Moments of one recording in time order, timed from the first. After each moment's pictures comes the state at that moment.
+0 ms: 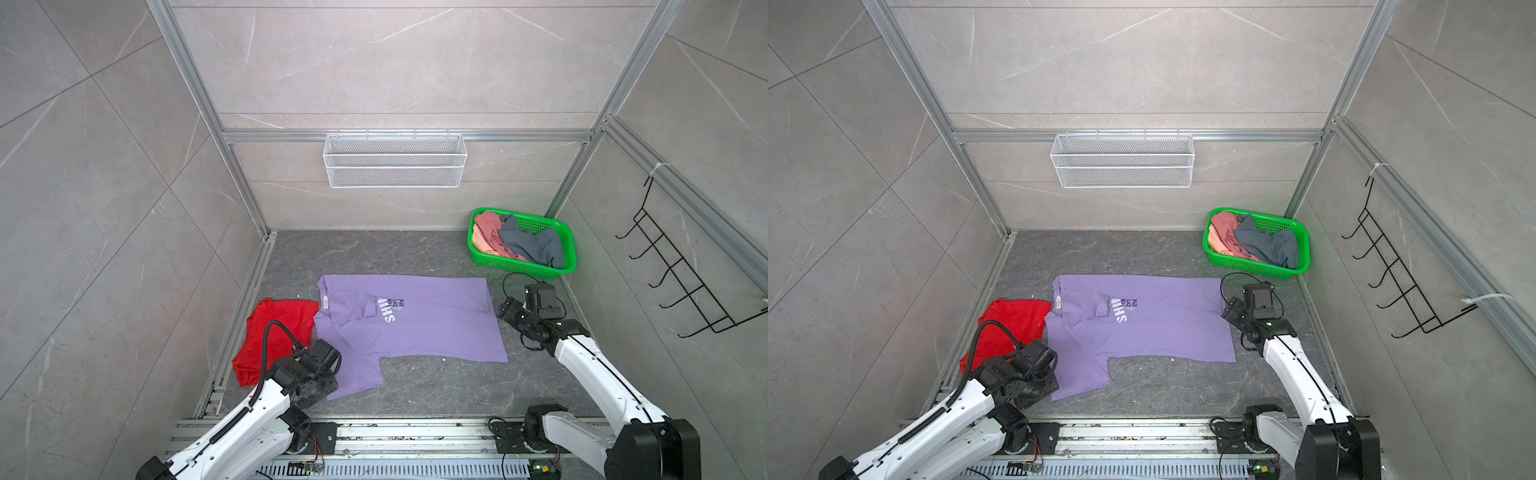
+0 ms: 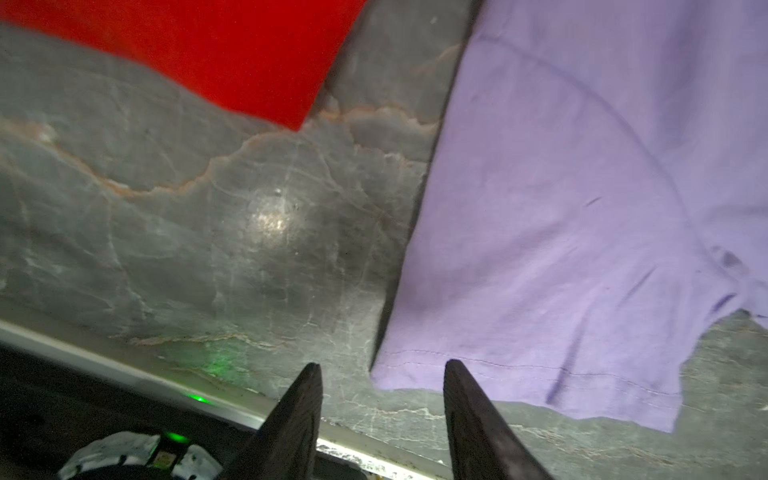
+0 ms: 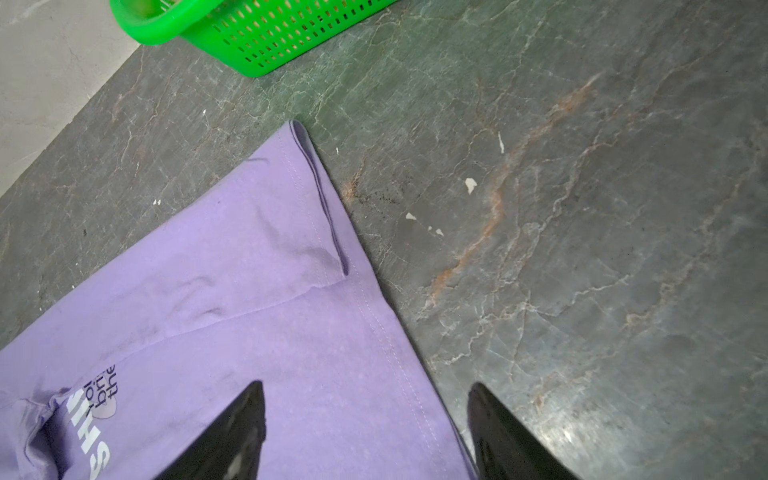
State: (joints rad) left arm -0.63 0.77 0.45 -1.07 -0.10 -1.15; right arm 0.06 1.08 0.69 -0.49 0.06 0.63
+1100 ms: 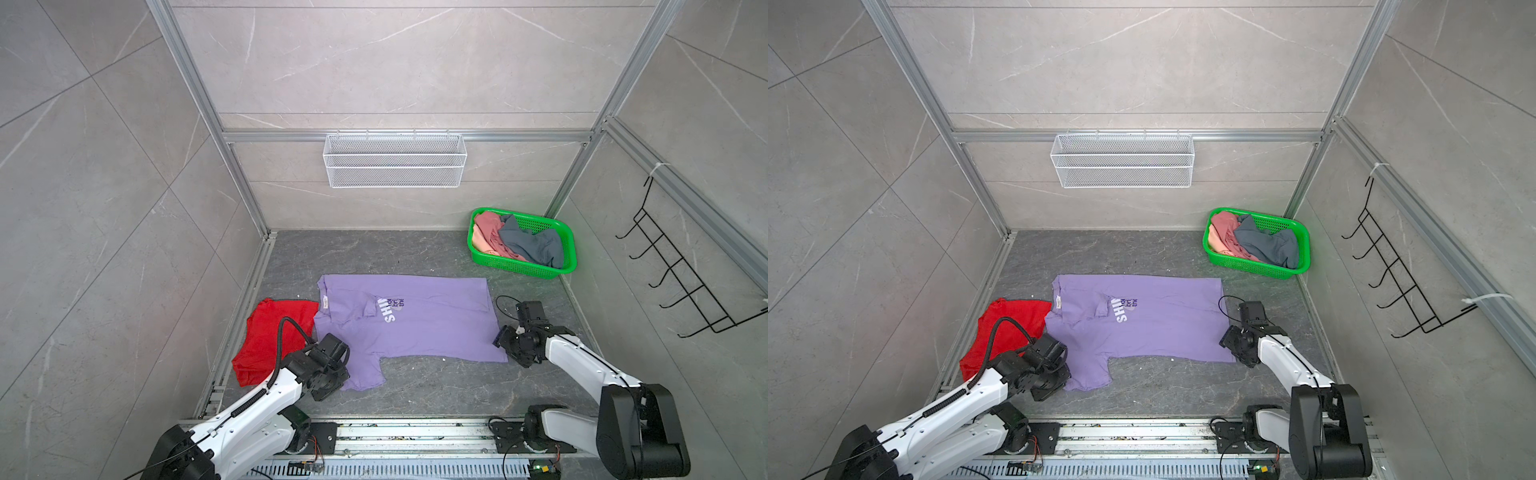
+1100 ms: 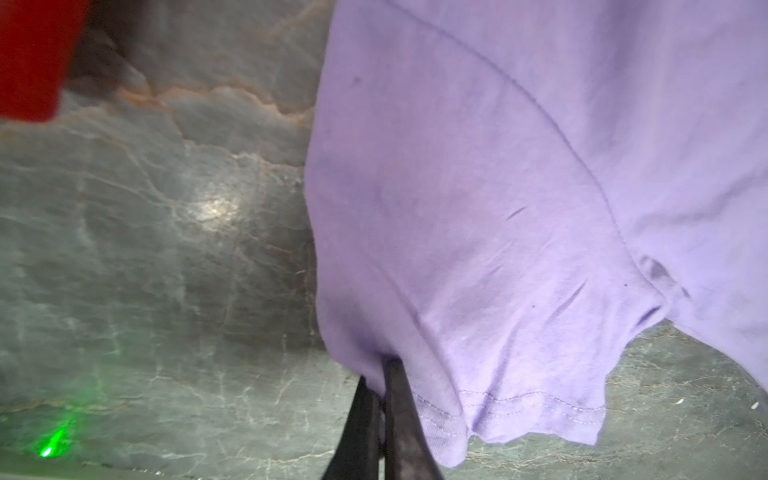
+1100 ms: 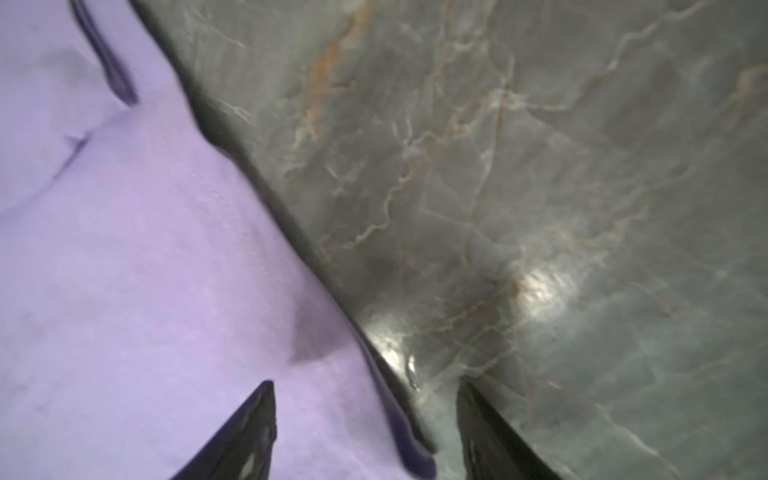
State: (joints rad) left arm -0.63 0.92 0.44 -0.82 -0.01 -1.17; right arm 0.02 1.21 0.53 -0.57 -0.06 0.66
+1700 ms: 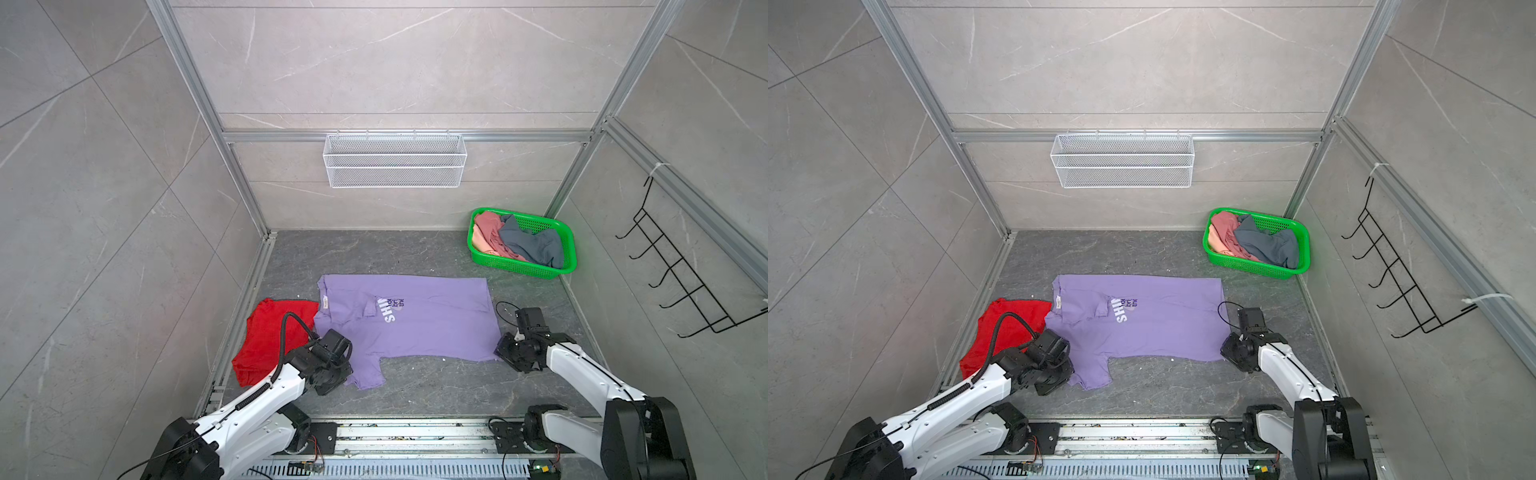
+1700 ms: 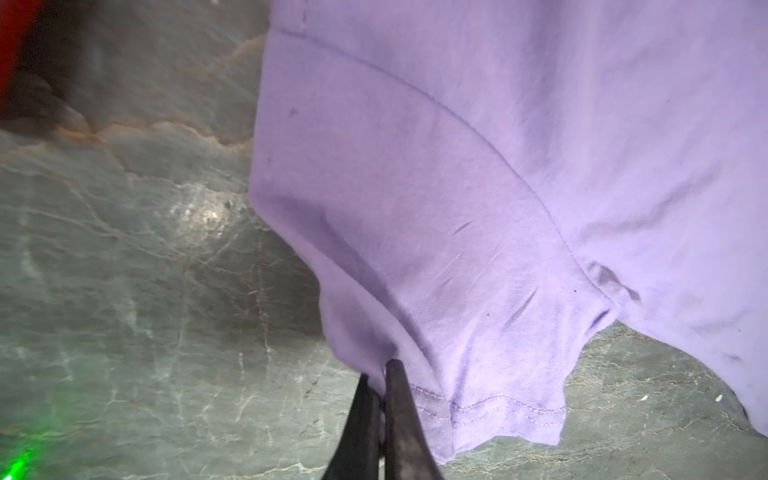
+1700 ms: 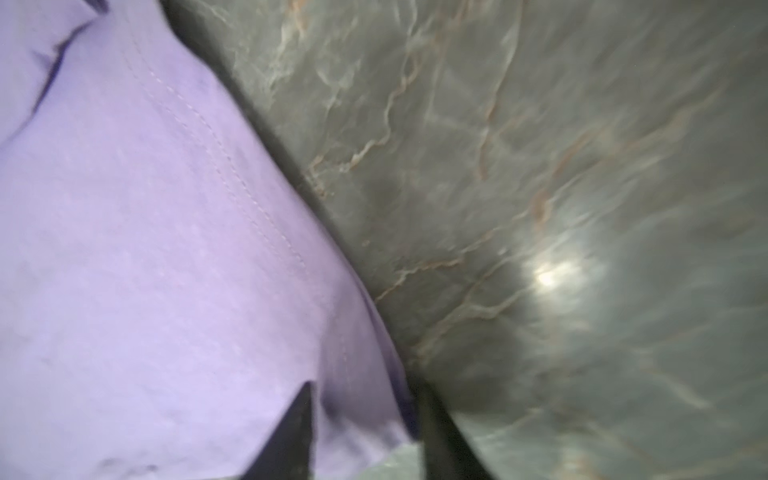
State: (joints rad) left arm -0.63 0.95 0.46 -0.77 -0.01 -1.15; right arm 0.06 1.16 0.48 -0.57 -0.14 0.70
